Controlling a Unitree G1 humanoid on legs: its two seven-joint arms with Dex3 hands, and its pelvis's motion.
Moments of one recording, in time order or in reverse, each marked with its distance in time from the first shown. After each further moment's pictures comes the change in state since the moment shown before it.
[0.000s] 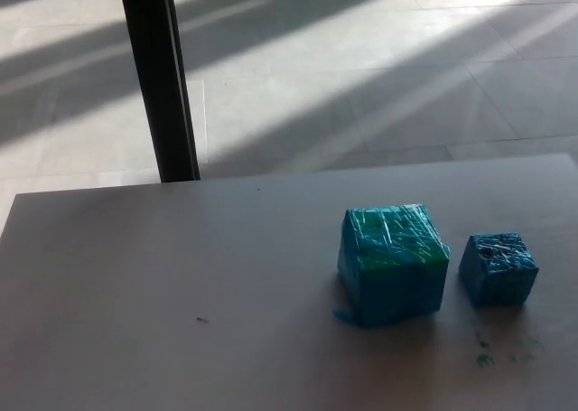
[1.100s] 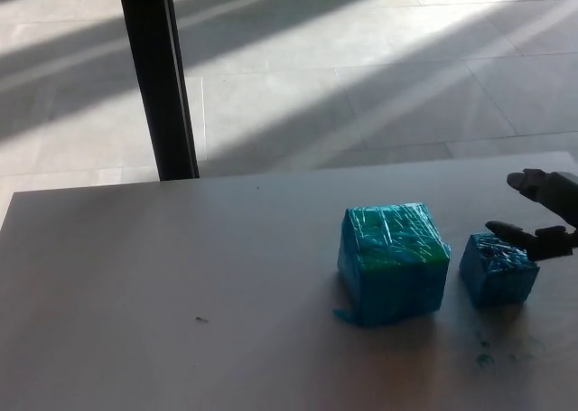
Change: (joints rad) left_arm -0.006 -0.001 -0.044 0.013 0.004 -0.017 0.013; right_arm -0.414 0.094 0.588 0.534 -0.446 -0.080 0.026
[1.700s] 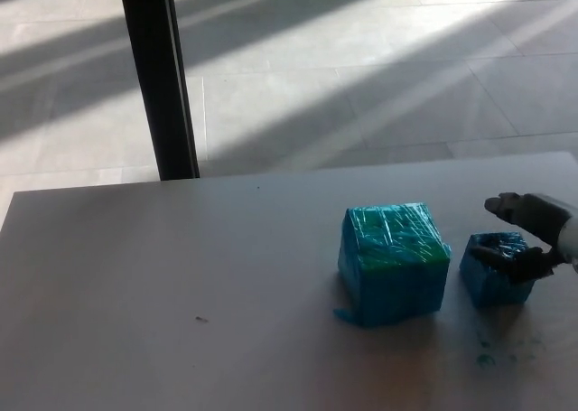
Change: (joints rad) left_arm -0.013 0.008 -0.037 0.021 0.005 -0.022 0.011; right_arm -0.024 0.073 -0.002 0.111 -0.087 -0.029 0.065
